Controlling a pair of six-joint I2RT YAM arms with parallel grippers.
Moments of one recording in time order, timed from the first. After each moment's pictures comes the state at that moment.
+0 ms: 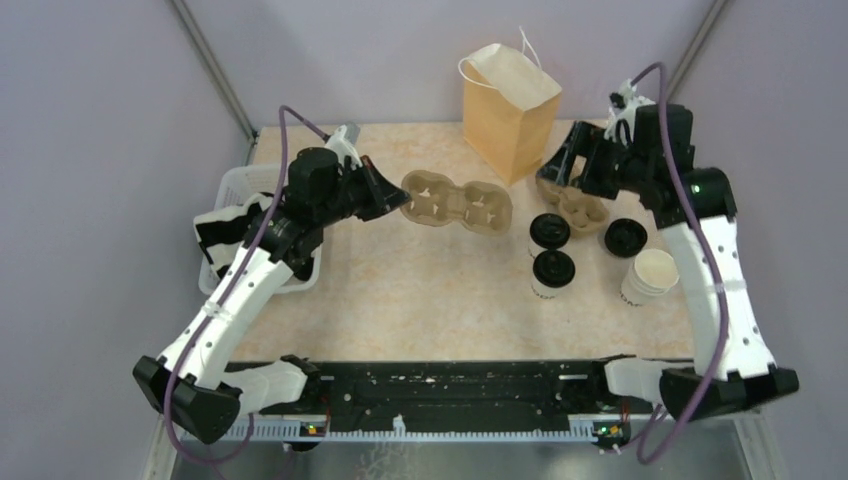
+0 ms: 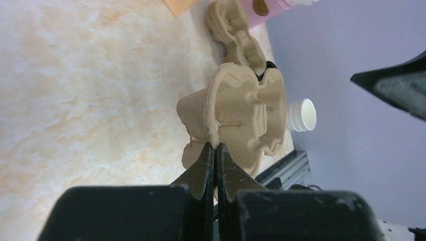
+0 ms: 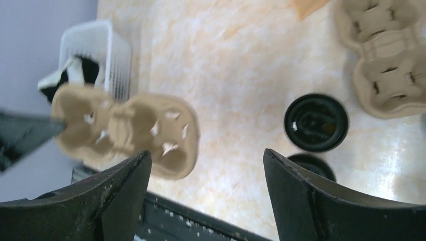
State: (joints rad) left arm -0.48 1.17 1.27 -0.46 0.28 -0.73; right arm 0.23 1.18 1.60 -1.00 -0.28 0.41
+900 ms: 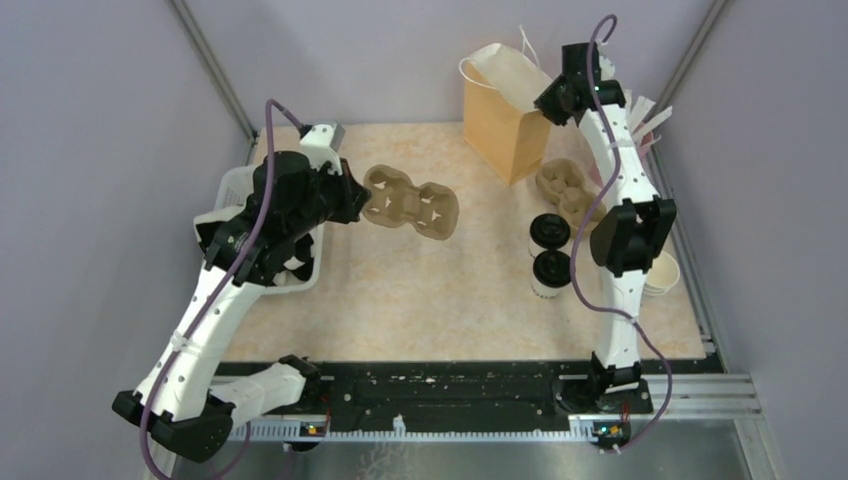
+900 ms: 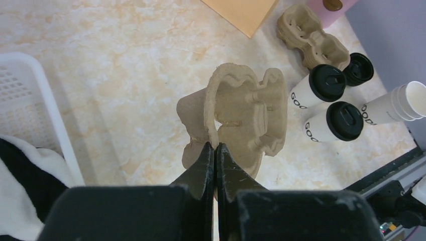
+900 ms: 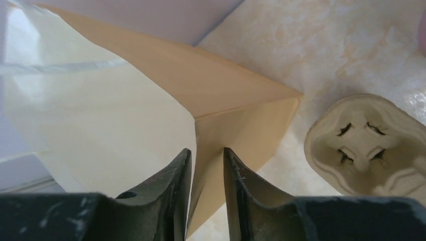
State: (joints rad) left arm -0.48 1.06 1.41 -0.71 0.04 -0.29; right arm 0.15 2.19 2.38 -0.83 0.12 0.84
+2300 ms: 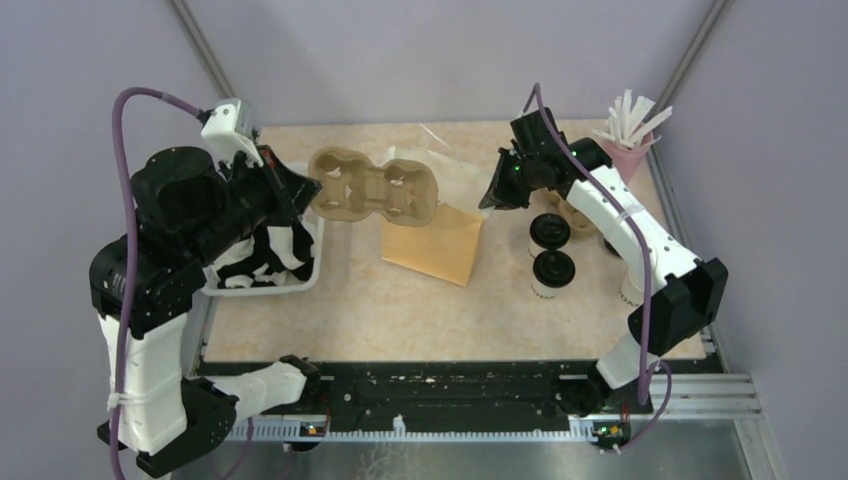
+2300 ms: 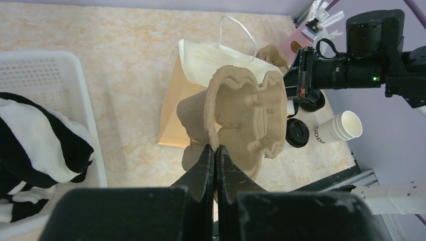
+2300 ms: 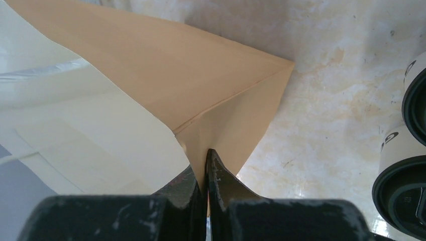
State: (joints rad) left arm -0.48 1.12 2.06 -1.22 -0.04 -0.42; right arm 0.51 1.60 1.68 -0.97 -0.17 0.74
